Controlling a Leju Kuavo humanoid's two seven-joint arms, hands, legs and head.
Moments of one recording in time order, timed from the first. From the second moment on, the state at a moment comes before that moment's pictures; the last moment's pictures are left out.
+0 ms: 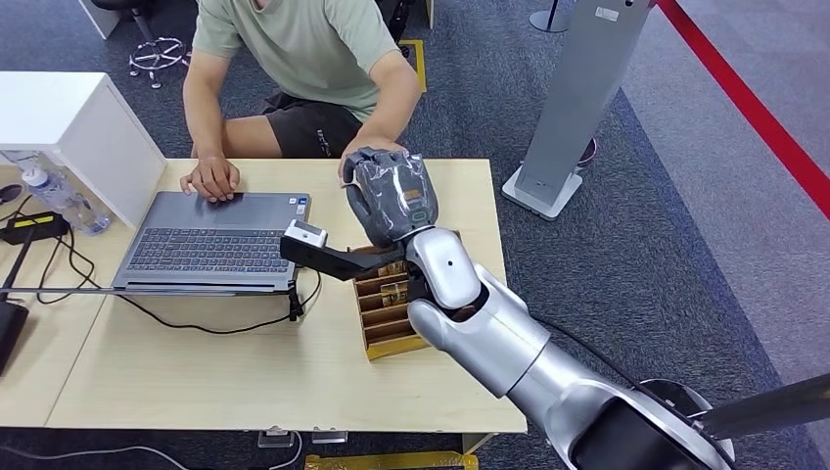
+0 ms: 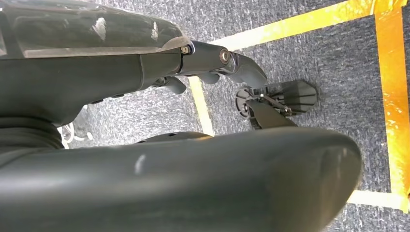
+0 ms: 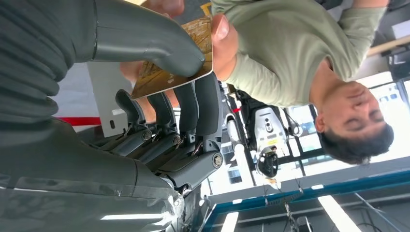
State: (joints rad) left arm -0.12 0.02 -1.25 -0.24 1.26 0.09 -0.07; right arm -0.80 0.13 0.88 -1.07 1.00 -0.39 0.27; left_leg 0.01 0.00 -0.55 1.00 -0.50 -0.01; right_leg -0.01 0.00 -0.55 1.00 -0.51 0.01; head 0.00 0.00
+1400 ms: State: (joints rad) left arm -0.11 0.04 -1.25 -0.23 1.31 0.09 -0.07; right arm -0.29 -0.11 0.70 -1.57 0.30 -0.35 -0.05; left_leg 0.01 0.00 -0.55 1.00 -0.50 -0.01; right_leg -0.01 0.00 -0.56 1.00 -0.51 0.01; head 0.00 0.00
